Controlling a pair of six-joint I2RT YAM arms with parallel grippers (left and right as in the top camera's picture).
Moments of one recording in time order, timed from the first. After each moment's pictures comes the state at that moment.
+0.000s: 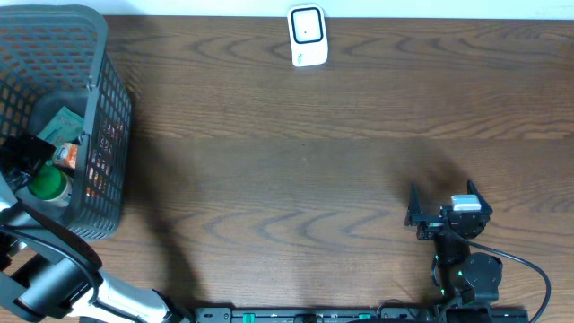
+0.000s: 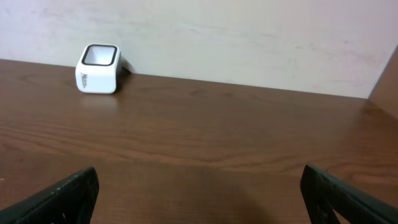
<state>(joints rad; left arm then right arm) 0.78 1.86 1.57 -1.05 -0.01 -0.33 0.03 0.02 0.01 -0.07 0.02 -0.08</state>
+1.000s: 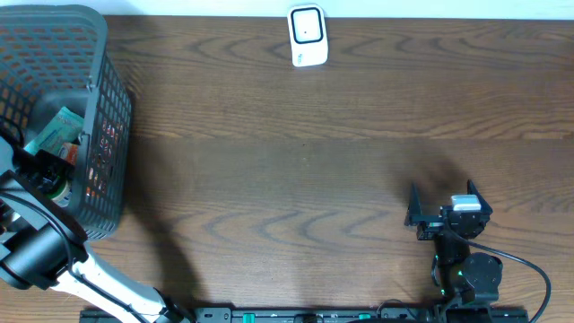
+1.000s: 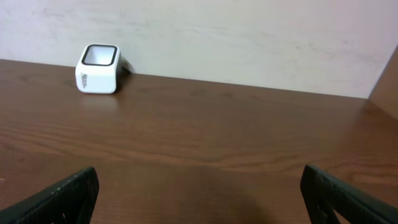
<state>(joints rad) 0.76 2.07 1.57 -1.11 -0.01 -0.33 0.03 0.02 0.01 -0.07 0.02 -0.08</state>
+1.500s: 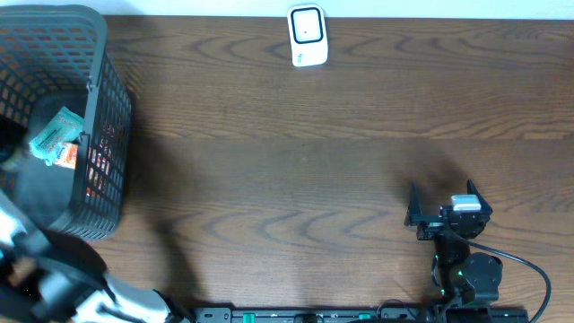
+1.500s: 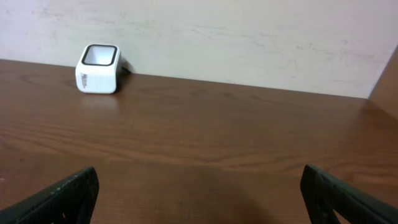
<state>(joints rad) 0.75 1.77 1.90 -1.31 0.06 -0.33 0.03 0.02 0.01 -0.07 0.02 -0.08</state>
